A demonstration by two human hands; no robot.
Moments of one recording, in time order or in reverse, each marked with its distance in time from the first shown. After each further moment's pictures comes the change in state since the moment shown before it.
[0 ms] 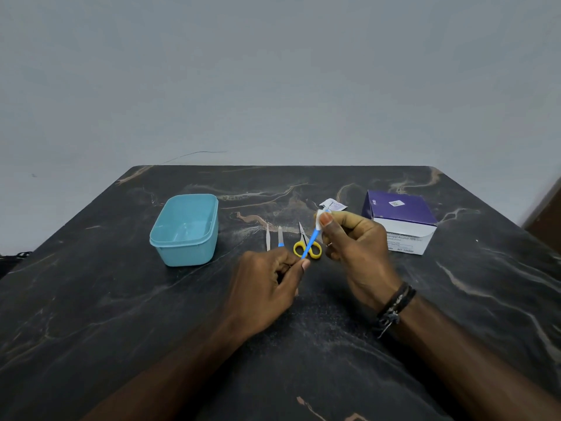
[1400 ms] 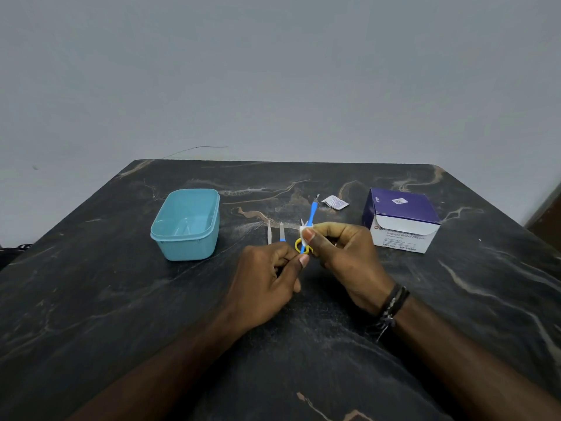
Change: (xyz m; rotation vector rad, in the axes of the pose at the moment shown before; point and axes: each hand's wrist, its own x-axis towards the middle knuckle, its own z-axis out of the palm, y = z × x) left_hand 0.003 0.006 -0.003 -0.086 -0.059 -0.095; right_hand 0.000 0.020 -0.004 -0.223 -0.153 0.016
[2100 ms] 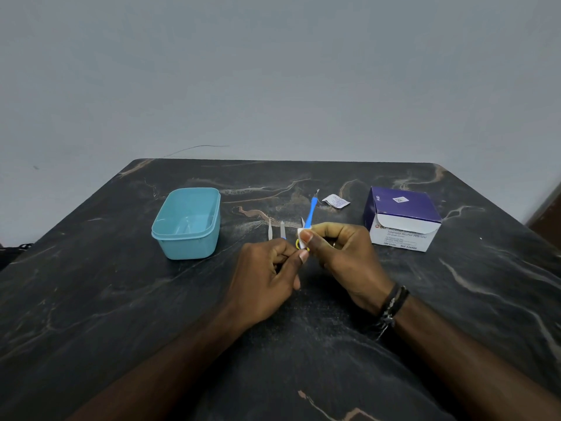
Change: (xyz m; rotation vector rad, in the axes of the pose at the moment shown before) left_hand 0.000 -0.001 0.000 -0.007 0.040 -0.026; right_hand -0.002 -0.002 0.003 0.008 -0.023 -0.011
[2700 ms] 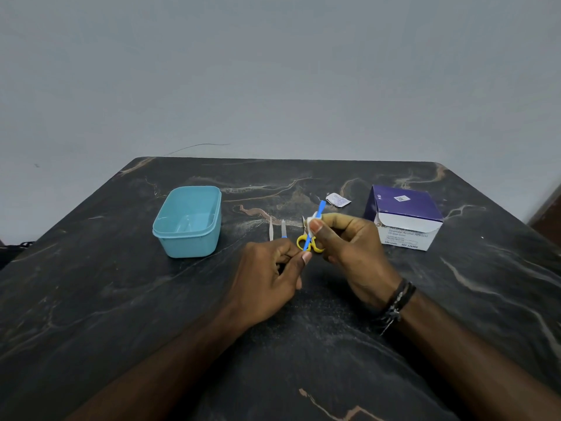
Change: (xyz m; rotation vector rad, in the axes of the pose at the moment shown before) left_hand 0.000 -0.001 0.001 0.020 -0.020 0.051; right_hand 0.002 -0.006 -0.003 0.050 0.018 0.030
